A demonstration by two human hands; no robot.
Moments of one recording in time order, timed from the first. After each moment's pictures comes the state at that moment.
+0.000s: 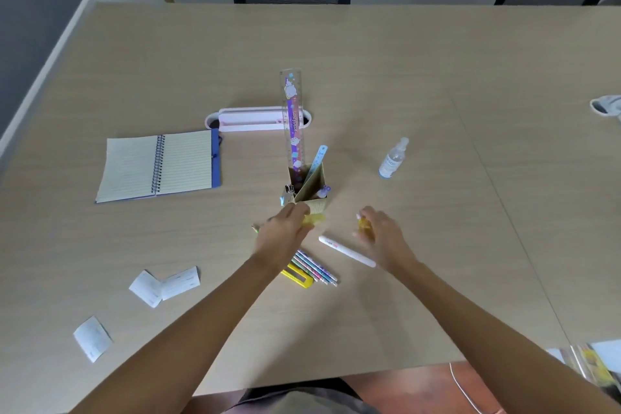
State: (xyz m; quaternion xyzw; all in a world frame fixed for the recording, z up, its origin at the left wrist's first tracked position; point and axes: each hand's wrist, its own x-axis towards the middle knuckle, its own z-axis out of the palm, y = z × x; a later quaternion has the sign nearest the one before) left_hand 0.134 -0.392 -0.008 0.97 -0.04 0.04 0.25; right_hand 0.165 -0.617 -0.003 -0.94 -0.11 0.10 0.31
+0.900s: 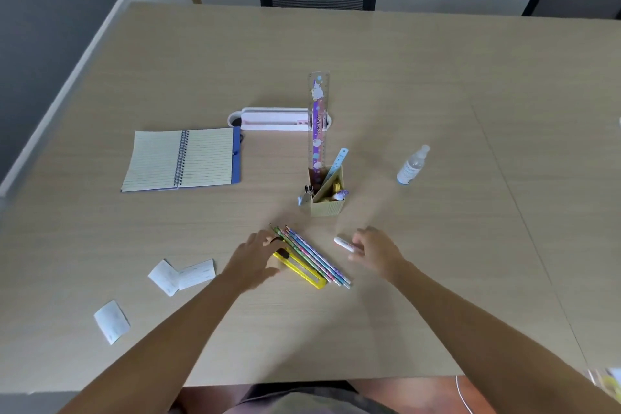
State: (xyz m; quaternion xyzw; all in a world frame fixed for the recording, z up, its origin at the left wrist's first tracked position) left_hand 0.082 -0.316 -0.049 0.96 -0.04 -0.21 0.16; right_hand 0.176 -0.588 -0.050 -0.95 -0.14 0.25 0.15
